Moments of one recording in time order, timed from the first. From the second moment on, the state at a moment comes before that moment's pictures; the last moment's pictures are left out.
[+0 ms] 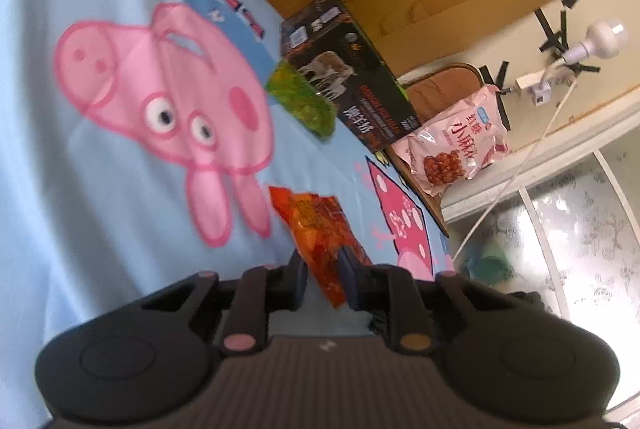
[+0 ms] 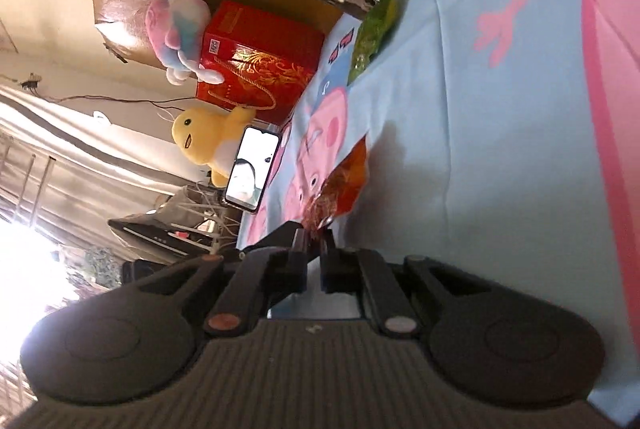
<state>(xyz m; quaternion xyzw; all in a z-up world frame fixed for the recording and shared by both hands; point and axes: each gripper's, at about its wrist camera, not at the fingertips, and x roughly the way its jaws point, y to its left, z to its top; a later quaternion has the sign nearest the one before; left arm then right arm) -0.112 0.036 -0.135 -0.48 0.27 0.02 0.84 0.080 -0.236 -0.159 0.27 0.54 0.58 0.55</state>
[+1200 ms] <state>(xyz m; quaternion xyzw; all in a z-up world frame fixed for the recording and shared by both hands) 0.022 0.102 -0.075 -0.31 0.28 0.11 0.90 0.198 -0.168 -0.105 0.15 0.38 0.56 0.72</state>
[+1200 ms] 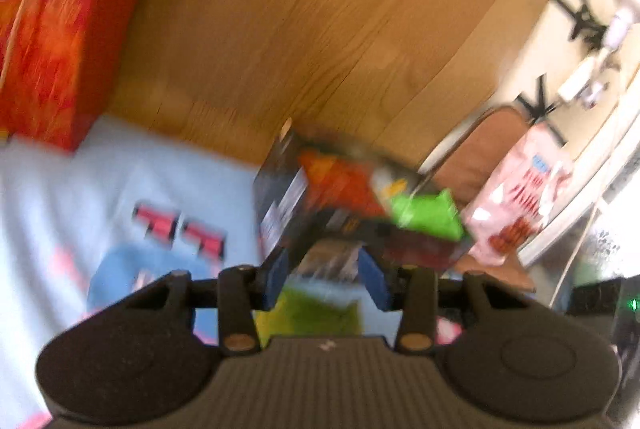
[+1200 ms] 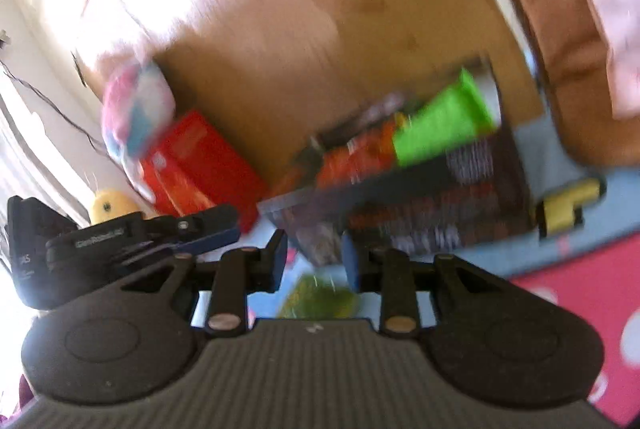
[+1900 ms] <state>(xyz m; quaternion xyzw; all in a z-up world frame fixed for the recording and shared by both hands) -0.022 0.014 -0.120 -0.30 0.33 0.05 0.90 0.140 -0.192 -0.144 0.16 0.47 0.53 0.69</state>
